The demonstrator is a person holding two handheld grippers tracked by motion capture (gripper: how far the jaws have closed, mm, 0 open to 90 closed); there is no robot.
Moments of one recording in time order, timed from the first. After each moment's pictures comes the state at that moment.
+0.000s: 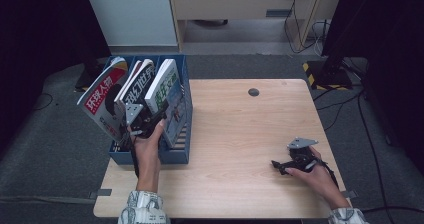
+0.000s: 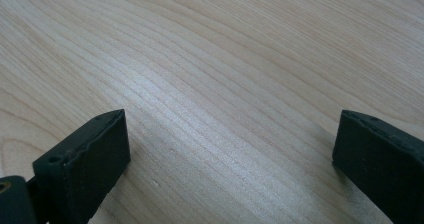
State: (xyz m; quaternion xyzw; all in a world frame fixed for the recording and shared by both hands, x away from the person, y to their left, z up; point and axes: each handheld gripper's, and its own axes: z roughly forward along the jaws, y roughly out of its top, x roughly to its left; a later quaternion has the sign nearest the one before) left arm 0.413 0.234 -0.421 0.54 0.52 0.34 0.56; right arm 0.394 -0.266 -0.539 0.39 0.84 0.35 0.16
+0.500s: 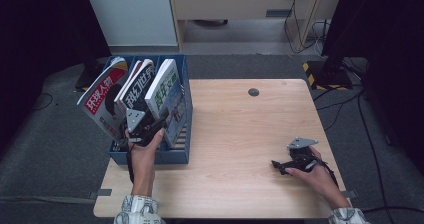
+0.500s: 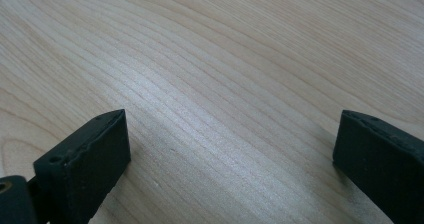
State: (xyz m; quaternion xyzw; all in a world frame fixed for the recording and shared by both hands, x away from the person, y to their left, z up) left arm 0.392 0.232 -0.421 0.59 0.50 0.35 0.53; right arm 0.394 -0.267 -0.539 0.39 0.84 0.35 0.16
